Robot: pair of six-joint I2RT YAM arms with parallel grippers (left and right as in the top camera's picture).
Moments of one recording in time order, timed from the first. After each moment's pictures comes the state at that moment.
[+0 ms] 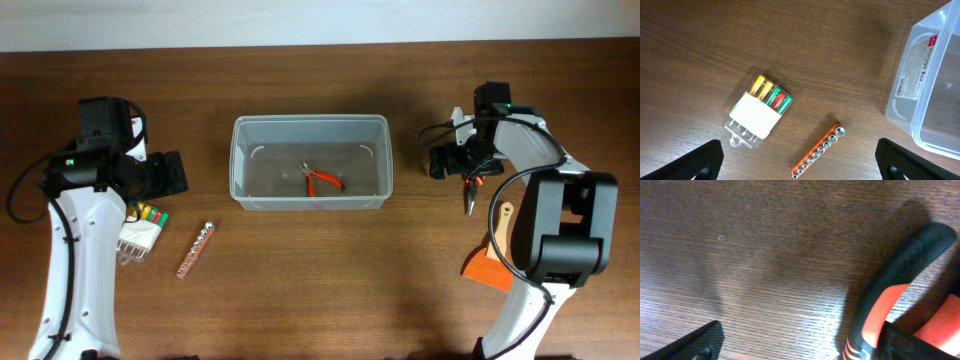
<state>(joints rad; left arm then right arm) 0.14 1.47 1.36 -1.07 -0.10 -0.09 -0.10 2.11 1.49 -0.84 -0.12 -0.17</state>
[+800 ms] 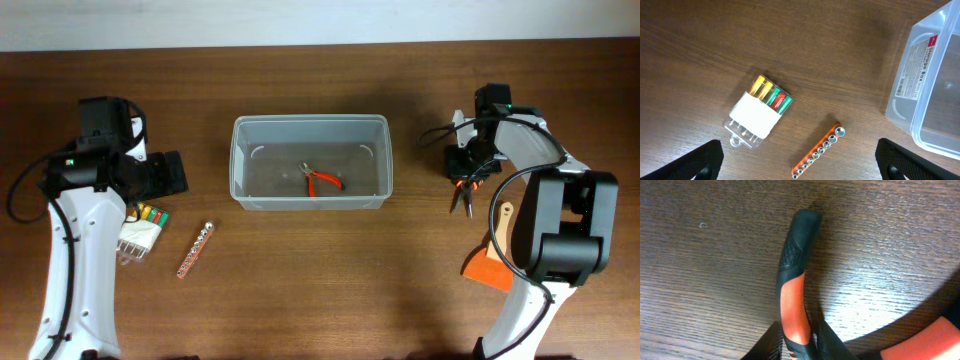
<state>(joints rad) 0.14 1.47 1.36 -1.07 -0.10 -0.09 -0.10 2.11 1.49 -0.86 -0.10 -0.18</state>
